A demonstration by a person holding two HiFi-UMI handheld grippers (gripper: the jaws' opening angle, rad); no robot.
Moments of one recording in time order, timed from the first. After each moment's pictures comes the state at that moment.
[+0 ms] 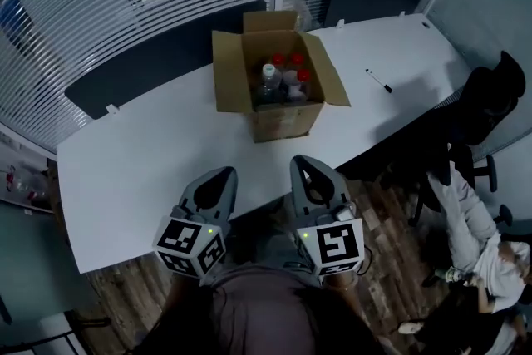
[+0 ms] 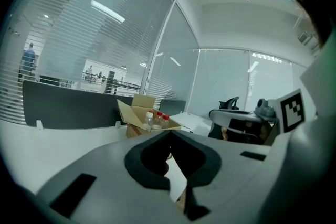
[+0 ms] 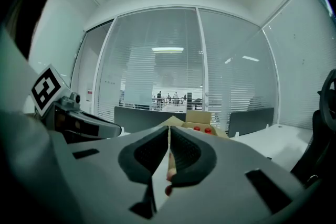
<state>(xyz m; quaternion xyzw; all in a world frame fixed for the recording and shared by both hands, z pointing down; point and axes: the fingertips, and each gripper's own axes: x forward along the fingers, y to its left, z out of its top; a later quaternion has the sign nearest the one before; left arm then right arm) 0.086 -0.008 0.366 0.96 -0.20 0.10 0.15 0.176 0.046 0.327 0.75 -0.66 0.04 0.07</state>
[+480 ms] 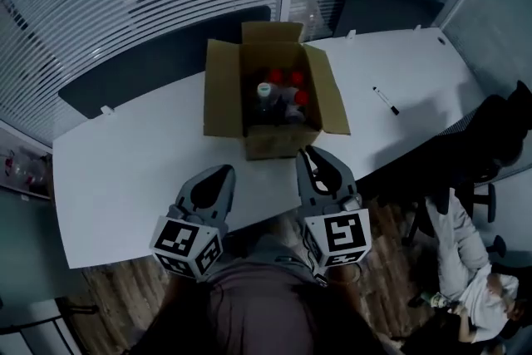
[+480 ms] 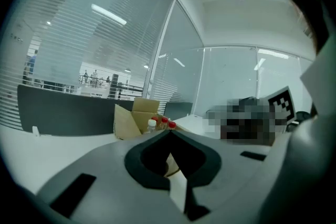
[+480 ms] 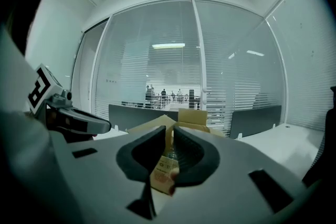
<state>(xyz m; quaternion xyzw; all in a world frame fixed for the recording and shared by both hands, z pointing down) 0.153 -0.053 0.364 0.96 -0.23 0.10 0.13 0.270 -0.010 0.338 0.73 -0.67 0.05 0.08</state>
